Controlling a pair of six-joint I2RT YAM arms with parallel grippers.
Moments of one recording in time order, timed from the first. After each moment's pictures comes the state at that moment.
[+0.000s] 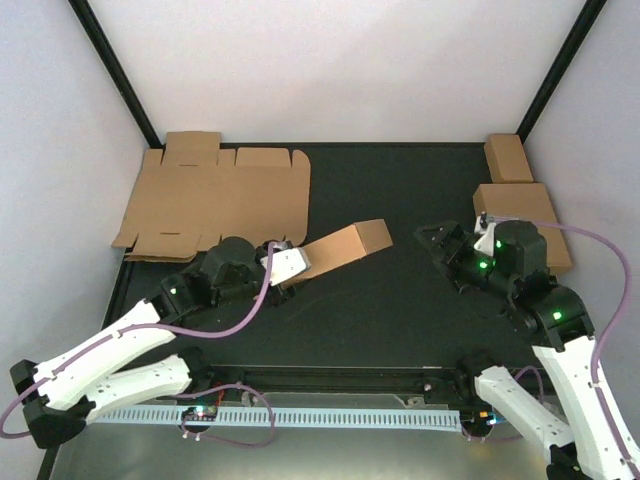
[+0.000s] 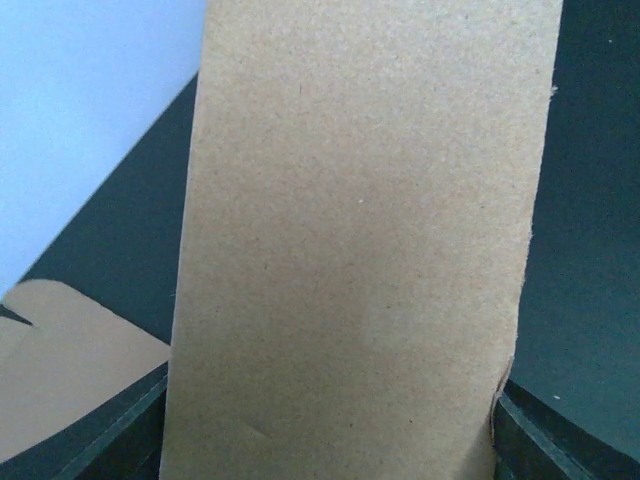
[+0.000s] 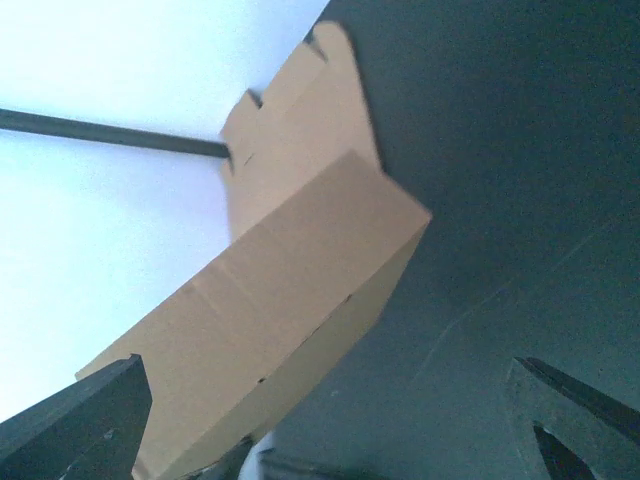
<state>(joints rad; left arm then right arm) -0.90 0.85 0.88 -0.54 0.03 0.31 0.37 0.70 1.09 -0.93 -0.24 1.06</state>
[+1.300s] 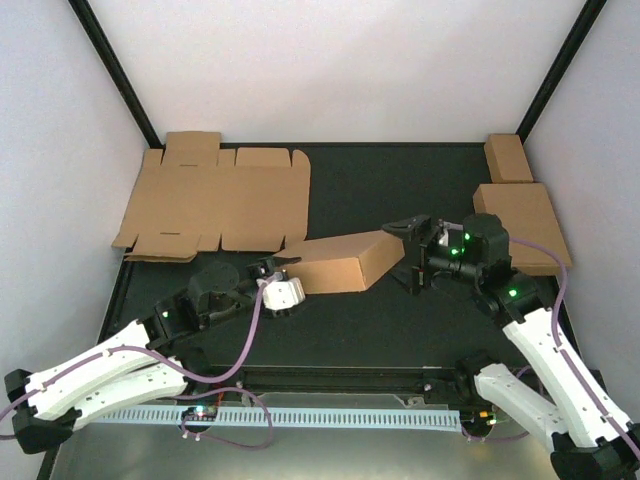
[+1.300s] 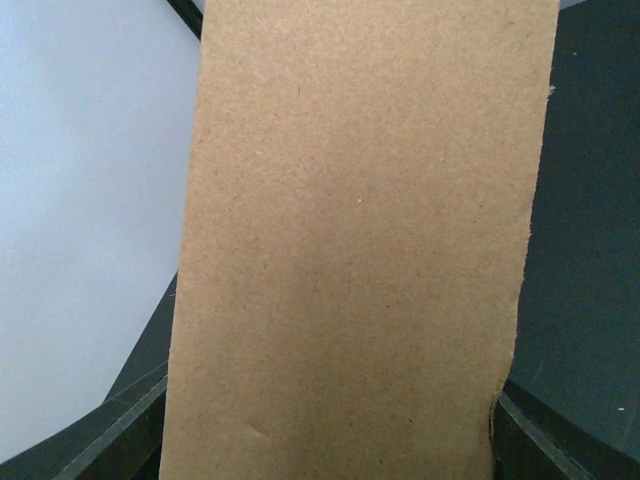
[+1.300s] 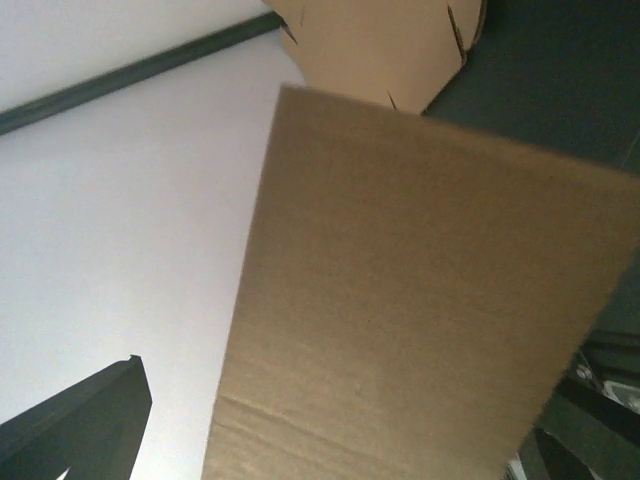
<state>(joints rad) -0.99 0.66 0.68 -0.31 0.00 0.56 0.41 0.78 0.85 -0.49 -0.62 1.66</state>
